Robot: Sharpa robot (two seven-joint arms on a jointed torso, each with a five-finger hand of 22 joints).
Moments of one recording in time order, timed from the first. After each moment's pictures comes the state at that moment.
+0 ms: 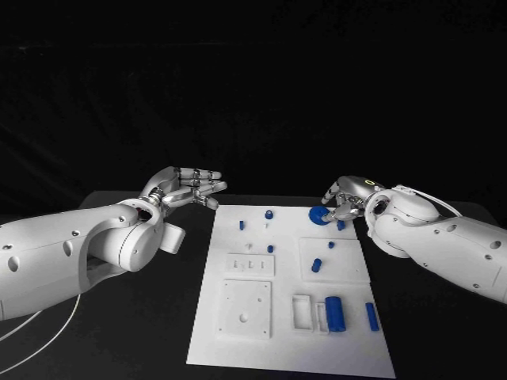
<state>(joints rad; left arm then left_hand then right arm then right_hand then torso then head) 1.45 -0.86 -0.21 1.51 -0.15 -0.42 0.33 1.39 -0.11 0.08 0.06 0.13 0.88 0.14 0.06 0.06 0.98 0.12 0.06 0.06 1.40 0.03 0.22 0.23 0.08 1.10 0.01 0.53 0.20 1.21 -0.70 0.13 1.19 -1.59 -0.23 -0.25 1.26 -0.17 0.21 -0.12 0.29 1.04 0.10 0.07 0.07 1.29 0.00 1.12 1.23 1.44 -0.07 1.01 0.98 0.10 1.46 -0.10 0.93 1.31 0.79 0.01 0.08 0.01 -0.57</state>
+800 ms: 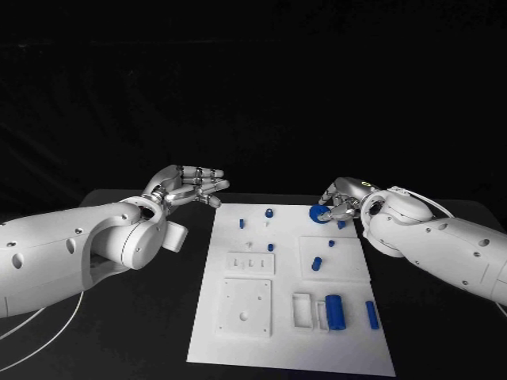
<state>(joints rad) 1.45 -0.86 -0.21 1.51 -0.15 -0.42 0.33 1.39 -0.11 0.08 0.06 0.13 0.87 0.14 0.06 0.06 0.98 0.12 0.06 0.06 1.40 0.03 0.22 0.23 0.08 1.10 0.01 0.53 0.21 1.20 -0.65 0.13 1.13 -1.55 -0.23 -0.23 1.25 -0.16 0.22 -0.09 0.31 1.05 0.10 0.07 0.07 1.29 0.00 1.11 1.23 1.44 -0.07 1.00 0.98 0.09 1.47 -0.10 0.92 1.31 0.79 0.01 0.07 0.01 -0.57</state>
